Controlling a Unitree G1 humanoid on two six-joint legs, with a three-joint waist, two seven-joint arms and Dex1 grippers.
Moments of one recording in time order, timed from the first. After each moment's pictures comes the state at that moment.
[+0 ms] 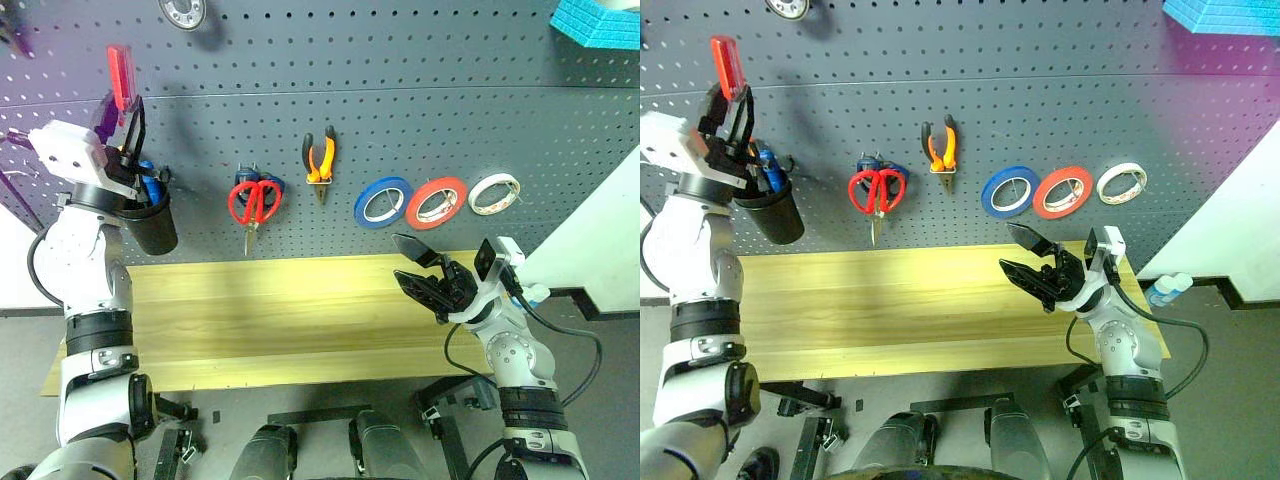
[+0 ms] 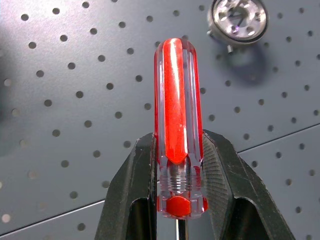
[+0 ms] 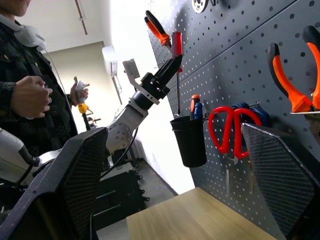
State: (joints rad) left arm -0.61 0.50 0.35 0.37 -0.27 -0.43 -0.45; right arm -0.25 -0.30 -0.19 0.09 0.81 0.28 1.33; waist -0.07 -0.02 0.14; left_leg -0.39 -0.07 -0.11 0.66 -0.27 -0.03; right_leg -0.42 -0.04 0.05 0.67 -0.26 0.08
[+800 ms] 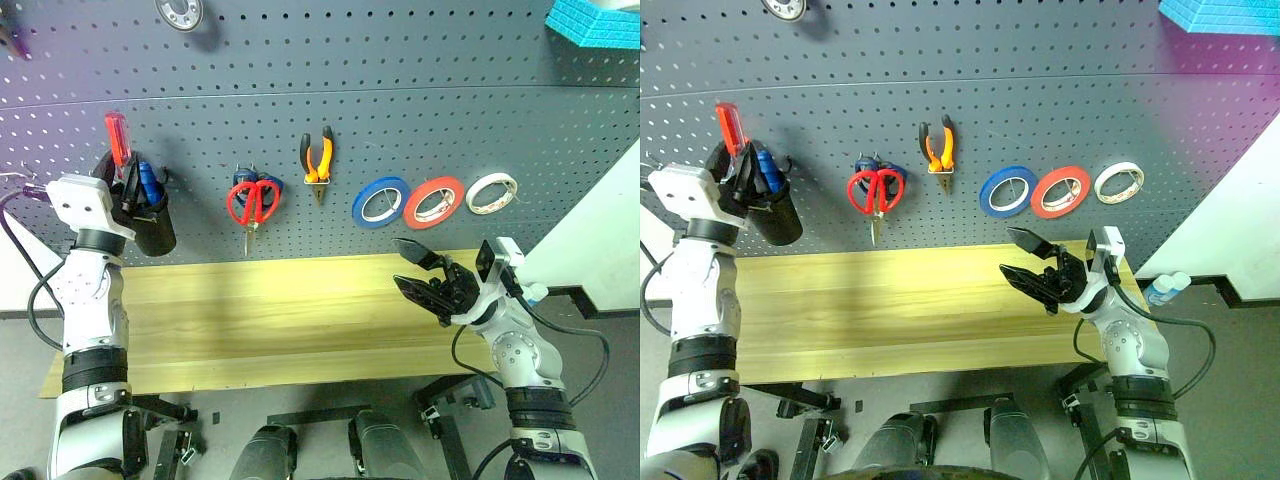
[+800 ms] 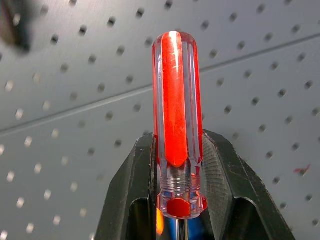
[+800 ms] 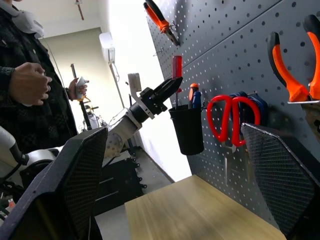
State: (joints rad) left arm -0.45 0.50 0.36 0.40 -0.23 -0.43 -0.32; right arm -0.24 -0.34 -0.18 0.09 0.79 0.28 1.34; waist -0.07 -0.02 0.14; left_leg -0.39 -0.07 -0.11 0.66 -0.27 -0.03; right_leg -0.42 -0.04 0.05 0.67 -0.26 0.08
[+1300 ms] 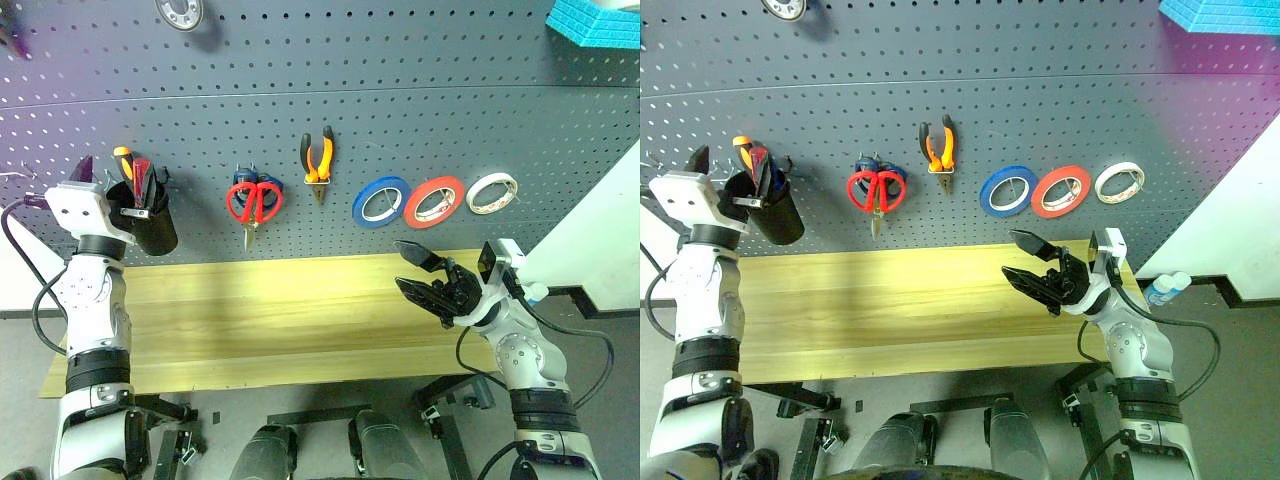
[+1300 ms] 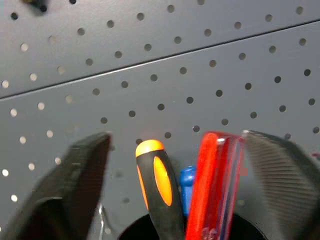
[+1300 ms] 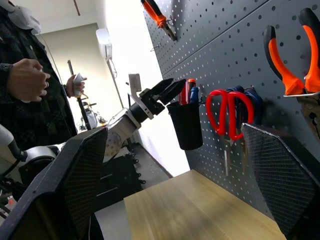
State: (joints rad) left arm -0.44 0.48 0.37 0.41 -0.26 -0.42 -0.31; right arm -0.23 -0.35 -0.18 0.09 0.79 0.28 1.34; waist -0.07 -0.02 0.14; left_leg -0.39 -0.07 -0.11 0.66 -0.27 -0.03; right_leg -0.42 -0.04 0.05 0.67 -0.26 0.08
